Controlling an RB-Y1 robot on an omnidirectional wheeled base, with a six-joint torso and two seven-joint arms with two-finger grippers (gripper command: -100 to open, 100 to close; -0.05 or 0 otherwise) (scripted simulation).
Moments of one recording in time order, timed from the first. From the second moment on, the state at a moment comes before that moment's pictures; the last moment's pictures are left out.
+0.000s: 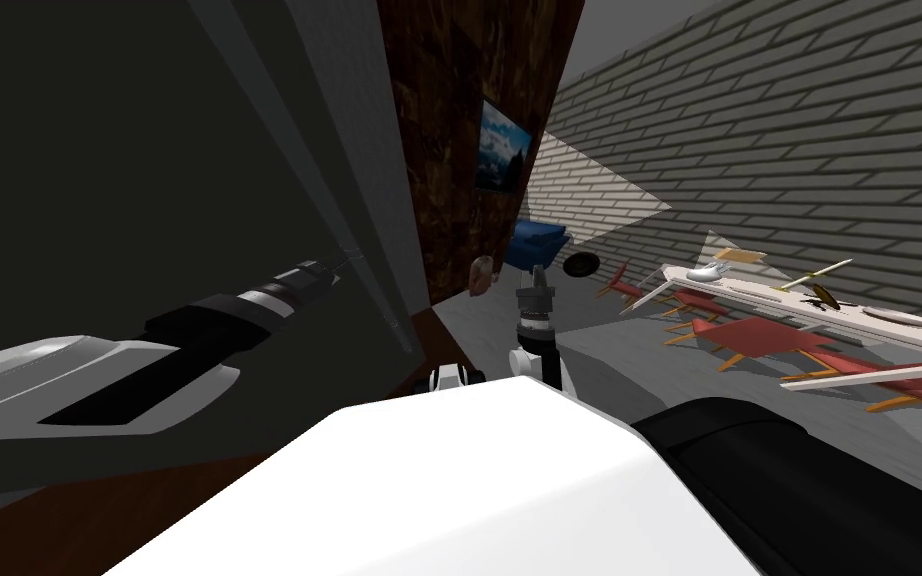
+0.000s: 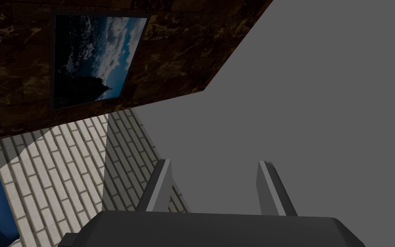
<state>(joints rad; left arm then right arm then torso) 0.58 1.30 0.40 -2.52 -0.09 0.42 0.61 0.48 0.01 0.03 -2.34 0.05 -0.49 0.01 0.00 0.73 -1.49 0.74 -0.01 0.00</state>
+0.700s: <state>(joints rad) 0.54 1.35 0.44 -2.53 -0.06 0.45 0.62 0.48 0.01 0.03 -2.34 0.05 -0.49 0.01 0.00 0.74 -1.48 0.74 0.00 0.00</state>
